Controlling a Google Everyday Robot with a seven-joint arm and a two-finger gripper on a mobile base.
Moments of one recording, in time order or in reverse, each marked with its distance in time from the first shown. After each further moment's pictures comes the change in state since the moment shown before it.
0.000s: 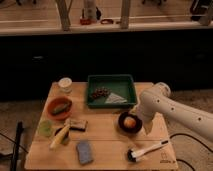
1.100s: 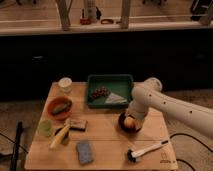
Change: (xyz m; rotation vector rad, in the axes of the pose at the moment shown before) arm -0.030 -0.025 -0.003 -0.035 -0.039 0.010
